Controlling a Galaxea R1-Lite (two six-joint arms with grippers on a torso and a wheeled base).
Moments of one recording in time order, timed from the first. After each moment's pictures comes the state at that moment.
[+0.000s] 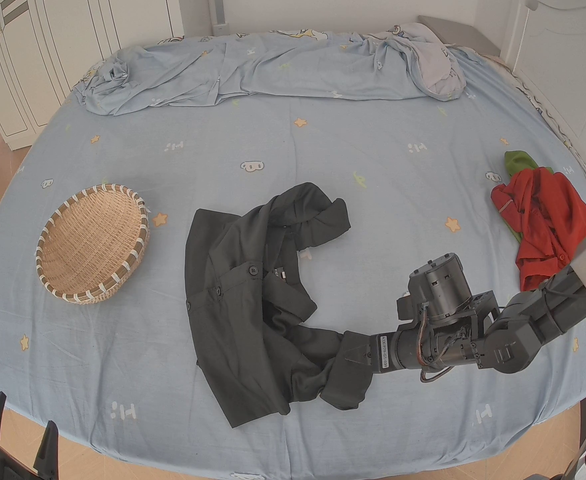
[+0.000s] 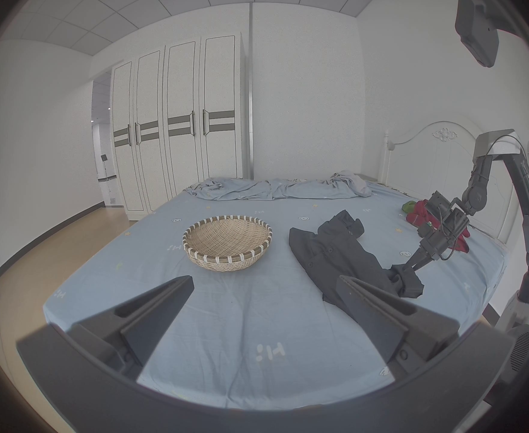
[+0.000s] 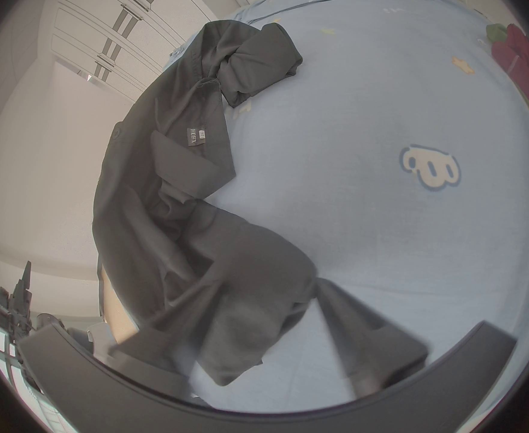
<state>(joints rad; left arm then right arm) 0.00 0.02 -0.02 -0.02 -0.02 0.01 0.62 1.99 -0.85 -0.33 0.10 0.42</state>
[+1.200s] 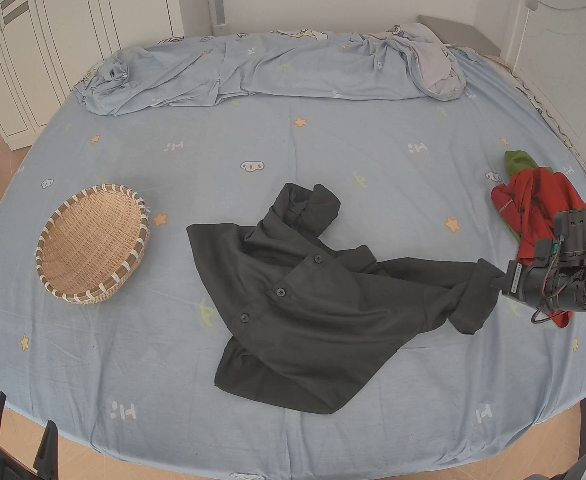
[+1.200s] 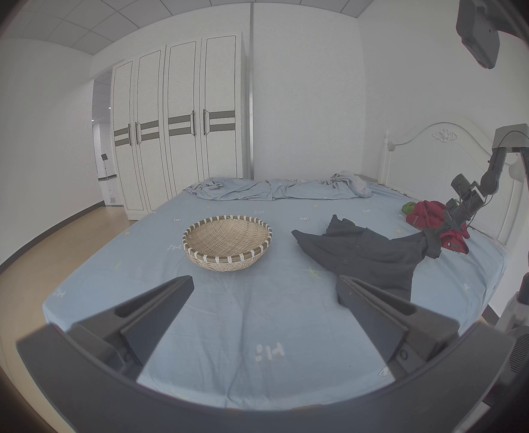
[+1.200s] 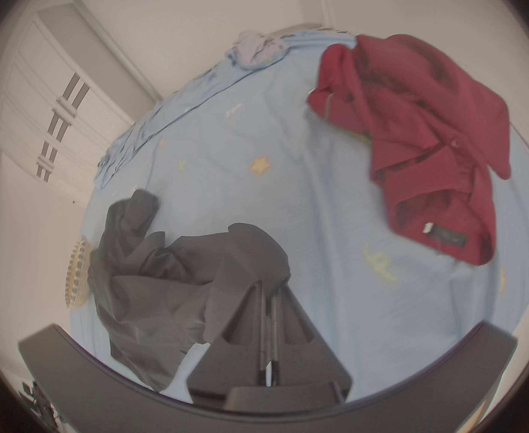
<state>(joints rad) 0.00 0.02 -0.02 -0.02 -0.02 0.01 0.08 1.68 -0.70 -0.34 0.12 0.42</state>
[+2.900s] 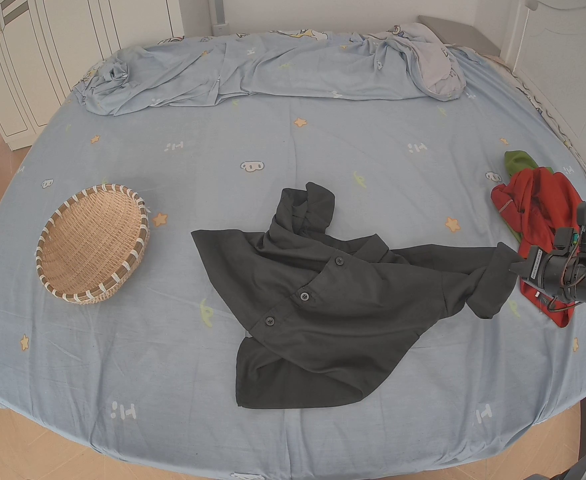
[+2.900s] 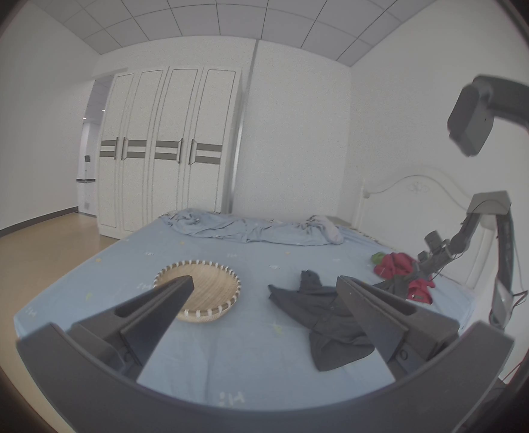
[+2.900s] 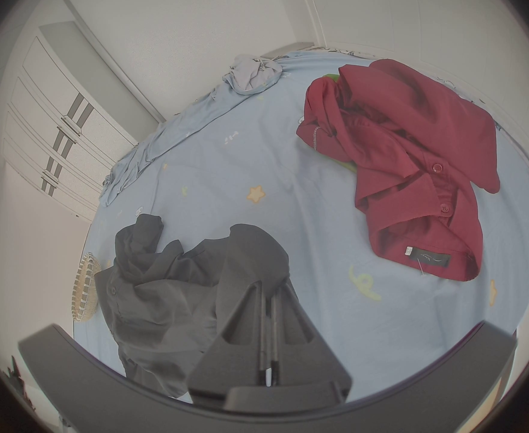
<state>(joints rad) -0.03 0.09 -0.32 0.01 -0.15 -0.11 -0.01 1.61 -0.69 -0.37 0.17 0.41</state>
